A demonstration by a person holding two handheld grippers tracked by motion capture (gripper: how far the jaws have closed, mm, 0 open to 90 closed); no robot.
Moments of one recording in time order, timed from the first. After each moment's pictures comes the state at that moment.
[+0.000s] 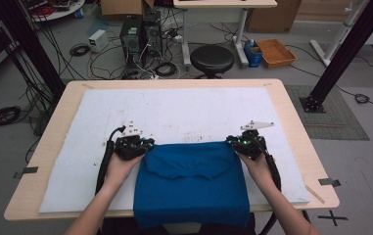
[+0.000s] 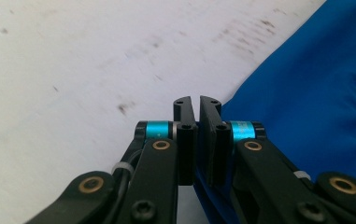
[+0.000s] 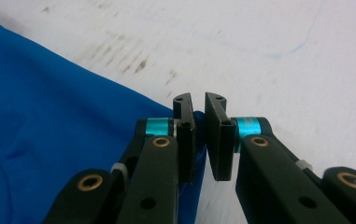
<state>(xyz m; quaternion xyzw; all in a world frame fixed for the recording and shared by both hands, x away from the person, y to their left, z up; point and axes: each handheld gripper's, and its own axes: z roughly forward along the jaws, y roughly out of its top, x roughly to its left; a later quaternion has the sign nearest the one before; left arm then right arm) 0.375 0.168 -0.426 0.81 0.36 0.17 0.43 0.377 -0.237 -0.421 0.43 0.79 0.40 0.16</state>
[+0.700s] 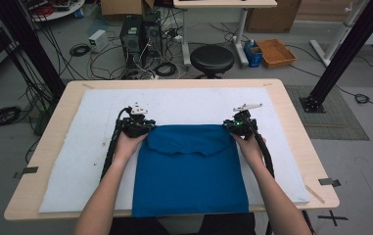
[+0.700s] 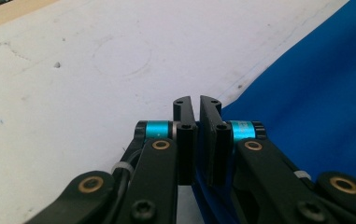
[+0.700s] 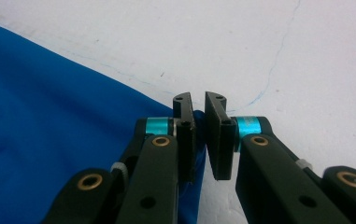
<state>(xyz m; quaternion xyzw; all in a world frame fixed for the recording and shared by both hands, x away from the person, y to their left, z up) 0.444 0.162 -0.434 0.81 0.38 0.20 0.39 0.446 -0.227 -0.430 0.46 0.79 0.37 0.18</state>
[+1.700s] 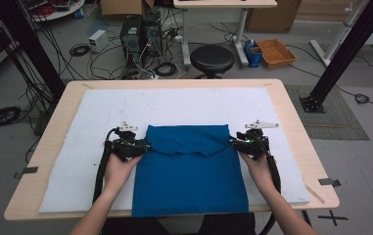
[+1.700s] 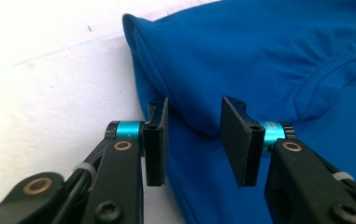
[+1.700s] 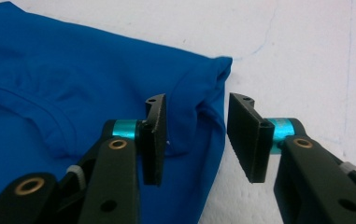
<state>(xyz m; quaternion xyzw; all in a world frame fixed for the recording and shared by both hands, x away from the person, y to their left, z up) 0.367 0.169 -0.435 0.77 0.49 0.13 0.38 0.370 -0.244 -0.425 0.48 0.76 0.40 0.18</state>
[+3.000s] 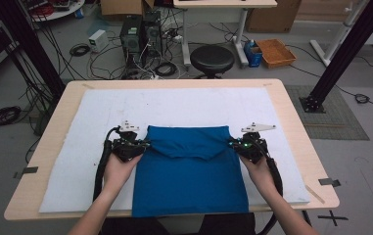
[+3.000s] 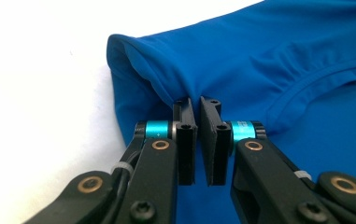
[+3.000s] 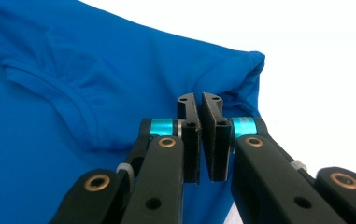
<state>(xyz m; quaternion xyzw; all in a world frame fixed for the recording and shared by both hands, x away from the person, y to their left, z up) 0.347 0.166 -0.409 0.78 0.45 0.13 0.41 0.354 -0.236 -0.412 0.44 0.79 0.40 0.16</state>
